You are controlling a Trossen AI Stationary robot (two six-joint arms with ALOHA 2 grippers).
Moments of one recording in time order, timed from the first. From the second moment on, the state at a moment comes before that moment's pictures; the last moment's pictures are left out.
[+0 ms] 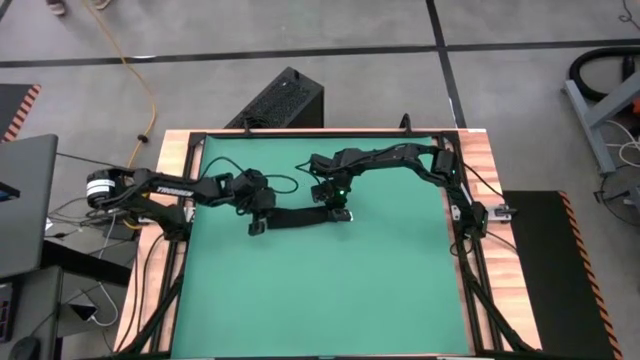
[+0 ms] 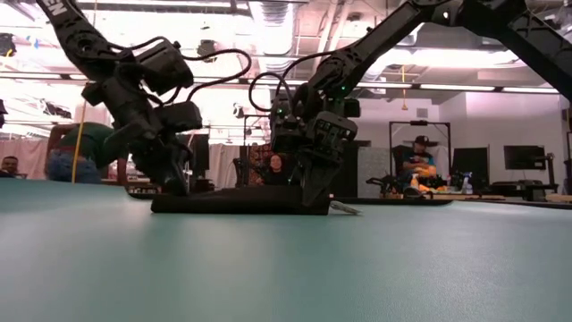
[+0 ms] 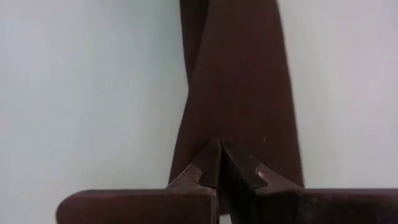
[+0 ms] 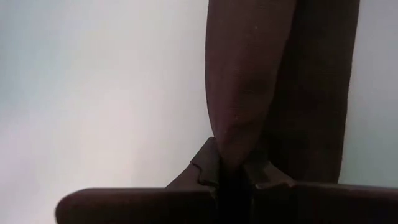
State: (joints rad) left arm 0.34 1.34 0.46 0.03 0.21 0.22; right arm -0.31 2.18 1.57 -0.82 -0.55 -0.44
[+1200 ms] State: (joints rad) left arm 0.40 1.34 0.29 0.18 0.20 0.17; right arm -0.38 2.18 1.78 -0.94 -0.44 -0.42
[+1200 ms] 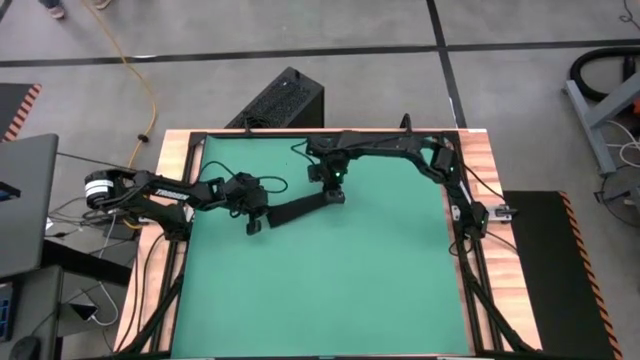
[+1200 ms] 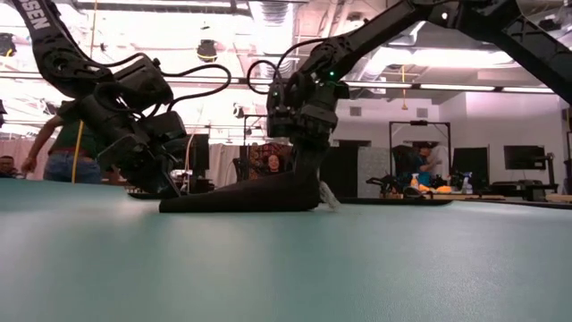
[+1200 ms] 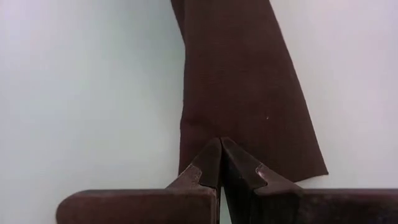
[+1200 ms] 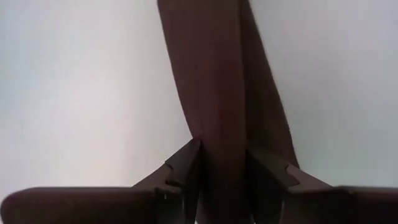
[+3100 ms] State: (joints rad) left arm 0.40 1.34 0.29 0.17 0.17 0.14; right arm -0.47 2.10 1.50 -0.40 -0.57 -0.38
